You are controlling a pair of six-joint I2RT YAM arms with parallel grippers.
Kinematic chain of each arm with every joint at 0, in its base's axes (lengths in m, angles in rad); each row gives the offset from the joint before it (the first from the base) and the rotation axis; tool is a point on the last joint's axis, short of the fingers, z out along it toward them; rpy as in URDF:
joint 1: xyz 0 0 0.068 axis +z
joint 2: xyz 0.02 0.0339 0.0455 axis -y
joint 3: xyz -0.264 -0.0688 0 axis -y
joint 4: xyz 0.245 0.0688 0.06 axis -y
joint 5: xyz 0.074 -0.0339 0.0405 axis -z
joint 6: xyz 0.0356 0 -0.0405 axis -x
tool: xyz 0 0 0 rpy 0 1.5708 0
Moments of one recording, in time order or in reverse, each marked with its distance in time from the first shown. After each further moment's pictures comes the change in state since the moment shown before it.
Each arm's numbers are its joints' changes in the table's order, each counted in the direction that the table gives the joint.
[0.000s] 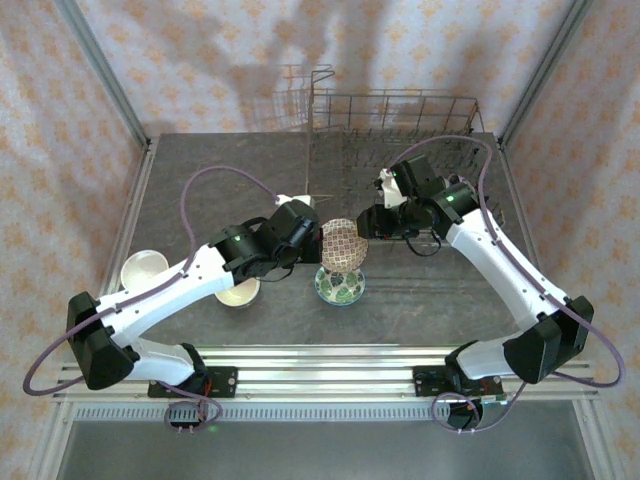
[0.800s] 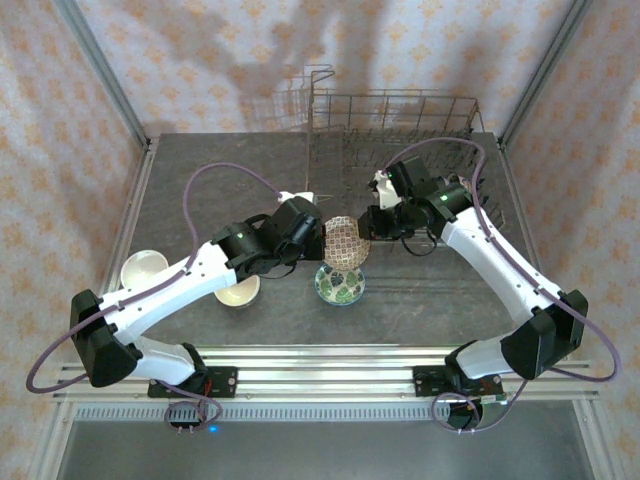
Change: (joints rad) left arm 0.000 -0.021 0.032 0.000 -0.005 -0.007; right arm 0.006 -0.025 -0.013 0.026 -0.038 0.002
